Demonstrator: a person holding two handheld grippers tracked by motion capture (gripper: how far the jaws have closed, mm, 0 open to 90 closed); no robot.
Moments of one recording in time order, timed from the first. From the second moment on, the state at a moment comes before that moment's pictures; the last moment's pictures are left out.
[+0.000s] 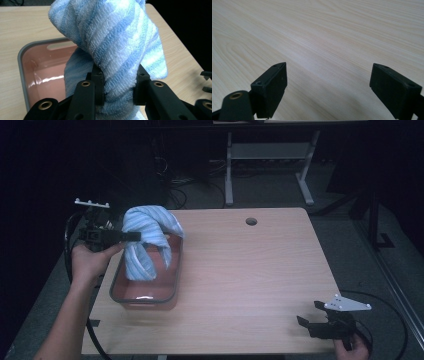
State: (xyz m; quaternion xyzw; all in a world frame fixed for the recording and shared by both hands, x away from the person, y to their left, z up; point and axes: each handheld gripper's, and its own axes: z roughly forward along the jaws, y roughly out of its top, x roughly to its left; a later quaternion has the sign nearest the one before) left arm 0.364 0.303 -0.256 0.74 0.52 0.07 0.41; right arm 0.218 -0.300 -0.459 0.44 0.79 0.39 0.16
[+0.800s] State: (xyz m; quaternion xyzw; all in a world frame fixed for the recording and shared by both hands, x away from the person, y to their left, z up) left arm 0.376 0.252 -0.235 0.77 0.48 0.05 0.42; right arm 0.217 -0.301 -0.458 0.44 0.79 0.39 0.16
